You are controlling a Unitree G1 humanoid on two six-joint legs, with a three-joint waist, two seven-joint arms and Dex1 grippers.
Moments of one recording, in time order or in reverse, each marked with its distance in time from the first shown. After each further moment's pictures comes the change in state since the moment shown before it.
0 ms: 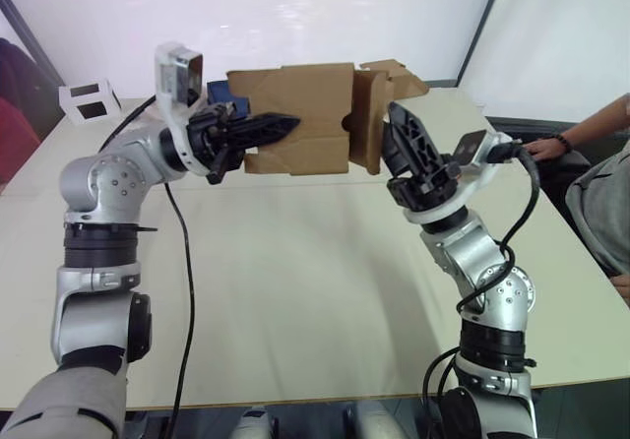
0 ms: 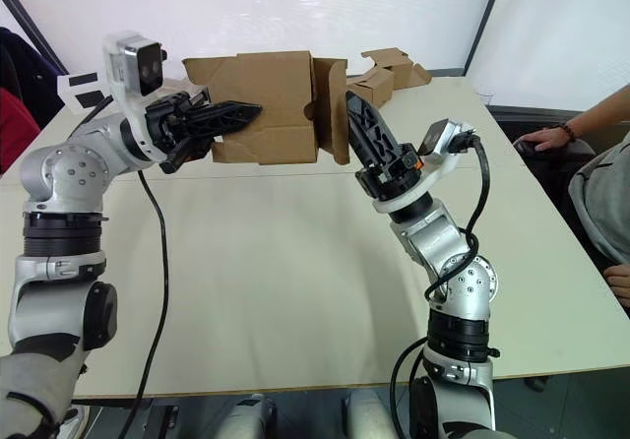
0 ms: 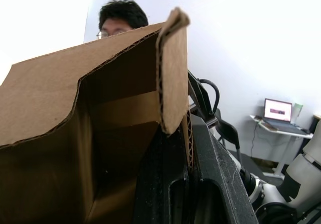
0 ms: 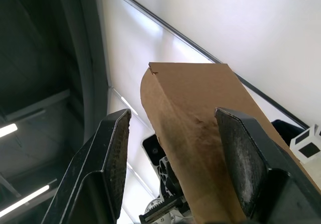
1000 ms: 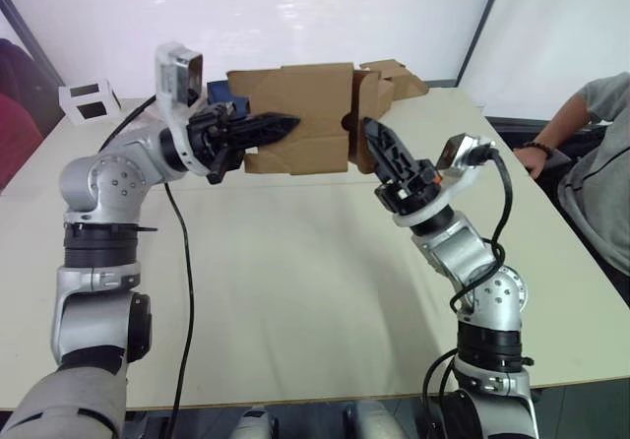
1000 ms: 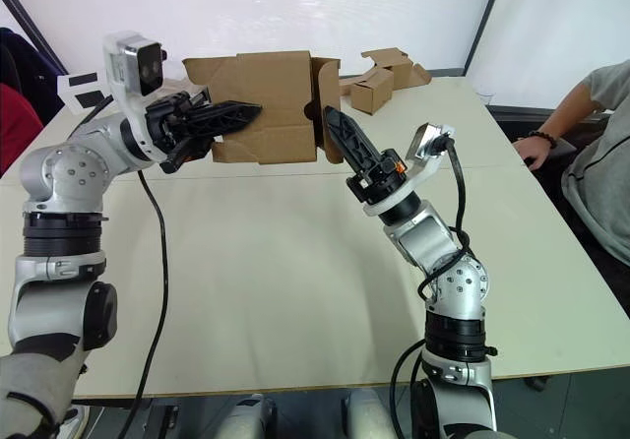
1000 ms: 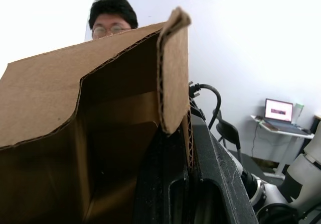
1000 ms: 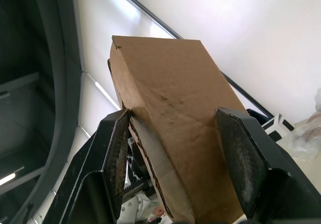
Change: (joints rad) left arm 0.000 -0.001 0.000 0.001 0.002 -0.002 0.002; right arm -0.014 0.012 0.043 0.003 -0.117 -0.048 -0.014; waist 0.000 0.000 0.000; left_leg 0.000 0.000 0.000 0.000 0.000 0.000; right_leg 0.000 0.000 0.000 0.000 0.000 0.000
